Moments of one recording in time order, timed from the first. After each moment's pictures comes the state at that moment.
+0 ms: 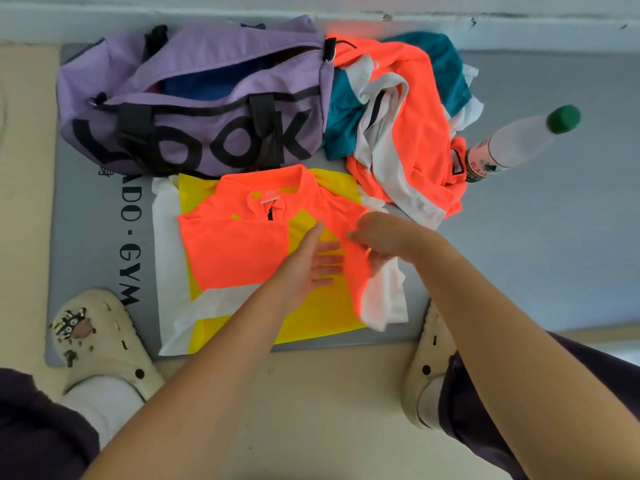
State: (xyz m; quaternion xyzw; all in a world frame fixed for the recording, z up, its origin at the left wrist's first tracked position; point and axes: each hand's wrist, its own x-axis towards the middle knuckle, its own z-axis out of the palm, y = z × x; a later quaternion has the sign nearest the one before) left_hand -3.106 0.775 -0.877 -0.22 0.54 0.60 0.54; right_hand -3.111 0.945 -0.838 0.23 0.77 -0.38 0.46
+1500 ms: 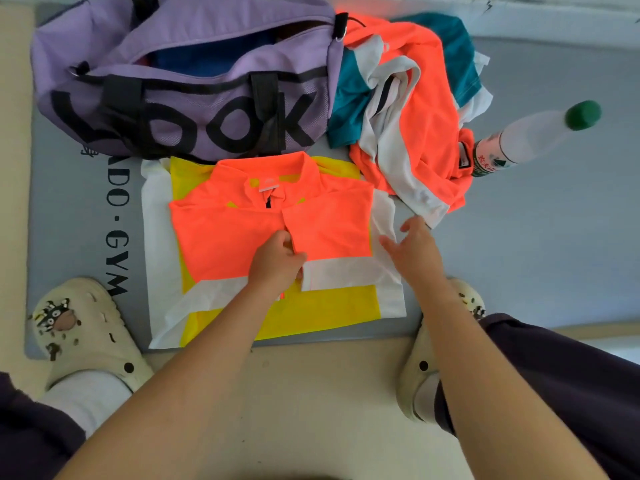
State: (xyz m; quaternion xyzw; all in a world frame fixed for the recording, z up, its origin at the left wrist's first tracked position) left_hand -3.108 0.739 -0.925 -0.06 0.84 0.40 0.37; right_hand -3.040 0.967 -0.898 0.39 0.86 -0.29 0.16
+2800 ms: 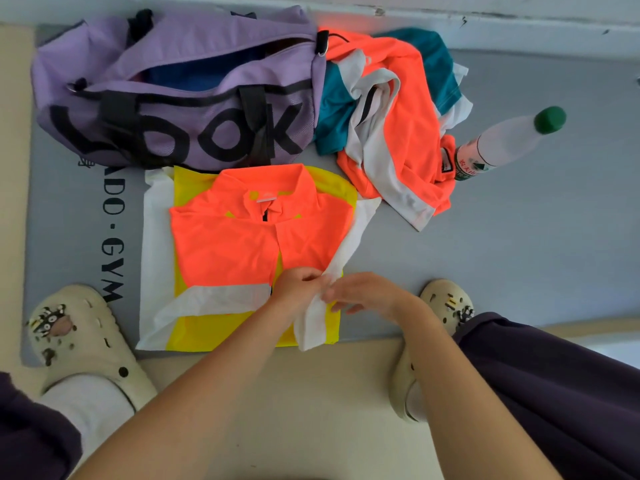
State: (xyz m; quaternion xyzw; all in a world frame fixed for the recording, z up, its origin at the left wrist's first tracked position) left_hand -3.062 0.768 -0.903 -0.09 0.75 0.49 0.45; right_hand -3.011 0.926 -0.890 0.26 0.64 -0.57 0.43
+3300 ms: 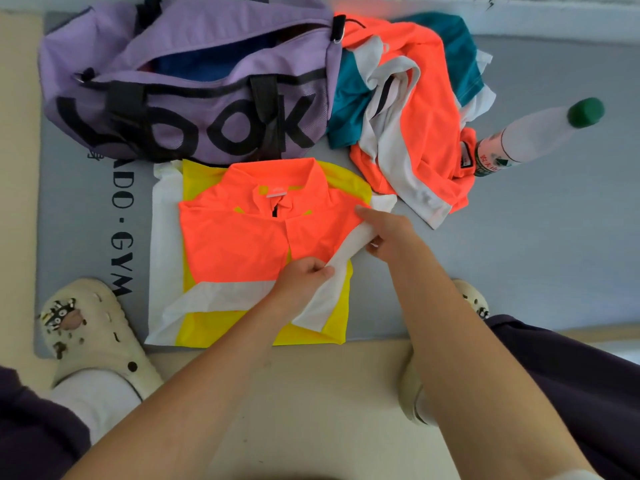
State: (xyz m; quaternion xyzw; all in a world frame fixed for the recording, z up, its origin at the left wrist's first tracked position) left_hand -3.074 0.759 -0.911 -0.08 0.75 0.49 0.44; right_hand -3.103 0.944 -0.902 0.61 0.46 -0.62 0.17
